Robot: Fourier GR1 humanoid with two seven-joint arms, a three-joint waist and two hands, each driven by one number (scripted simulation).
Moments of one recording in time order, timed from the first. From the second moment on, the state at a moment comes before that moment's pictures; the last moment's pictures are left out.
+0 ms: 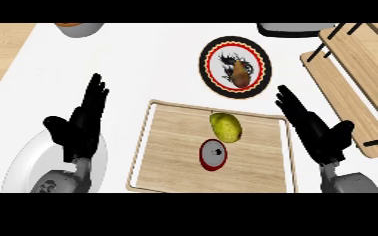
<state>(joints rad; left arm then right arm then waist) -0.11 0.26 -0.25 -1.55 0.21 0.44 0.08 -0.09 -0.38 0.23 -1.46 -0.31 0.02 0.03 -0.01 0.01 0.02</state>
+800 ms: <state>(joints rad) -0.21 0.41 -0.12 -1.53 0.31 0.22 0.17 -0.18 -0.27 0.15 -1.75 -0.26 -0.21 0.11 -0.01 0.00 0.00</state>
